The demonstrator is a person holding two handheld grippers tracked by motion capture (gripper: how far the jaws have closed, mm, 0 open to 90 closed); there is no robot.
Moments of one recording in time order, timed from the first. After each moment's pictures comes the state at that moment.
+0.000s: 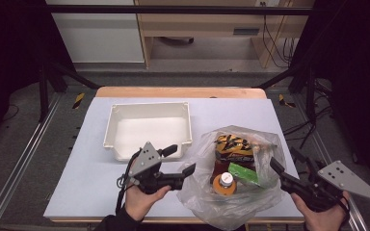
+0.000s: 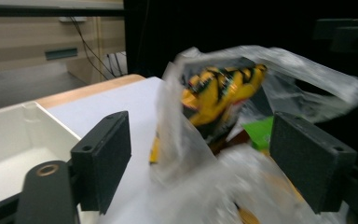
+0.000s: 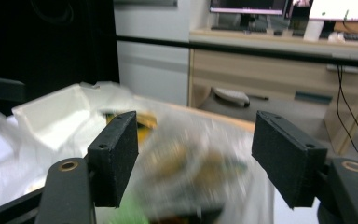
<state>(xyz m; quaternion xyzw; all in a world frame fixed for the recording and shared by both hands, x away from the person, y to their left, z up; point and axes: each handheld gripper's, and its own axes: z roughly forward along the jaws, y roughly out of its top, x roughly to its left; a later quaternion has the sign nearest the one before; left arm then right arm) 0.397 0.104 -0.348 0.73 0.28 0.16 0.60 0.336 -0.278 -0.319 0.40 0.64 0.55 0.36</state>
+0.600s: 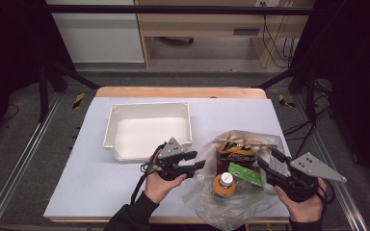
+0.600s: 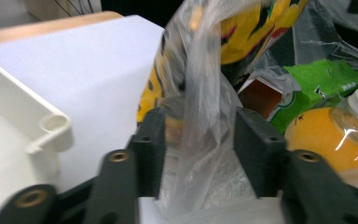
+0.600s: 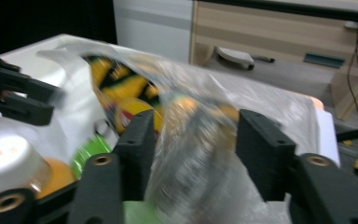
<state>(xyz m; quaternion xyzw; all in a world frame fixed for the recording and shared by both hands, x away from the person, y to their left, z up) 0.444 0.064 -0.405 0.79 0.29 0.07 0.53 0.362 -0.266 -0.355 0.43 0.70 0.48 0.32</state>
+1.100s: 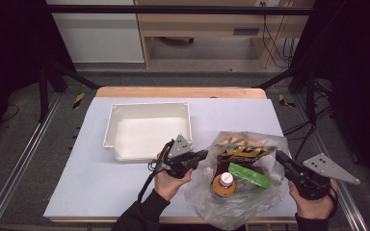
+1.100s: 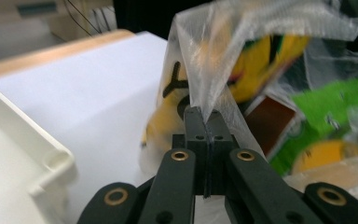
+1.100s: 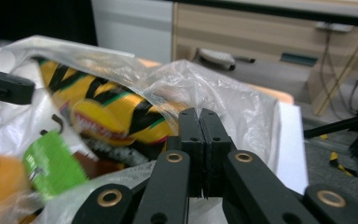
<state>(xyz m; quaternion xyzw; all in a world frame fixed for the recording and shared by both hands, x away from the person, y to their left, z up) 0.447 0.046 -0.382 0.78 0.29 0.14 0.54 0.364 -0.292 -0.354 0.44 0.67 0.47 0.35</state>
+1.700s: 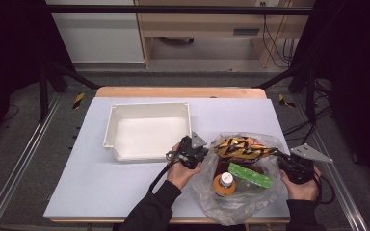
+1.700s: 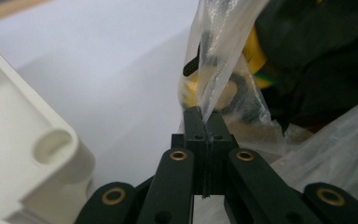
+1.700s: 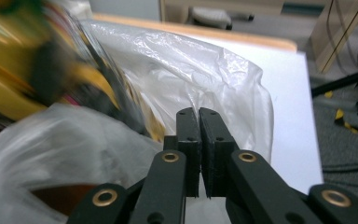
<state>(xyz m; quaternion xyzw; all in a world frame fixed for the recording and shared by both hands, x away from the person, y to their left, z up) 0.491 0.010 -0.440 0.84 0.33 0.16 0.40 0.430 -0.313 -0.426 0.50 0.69 0.42 0.30</state>
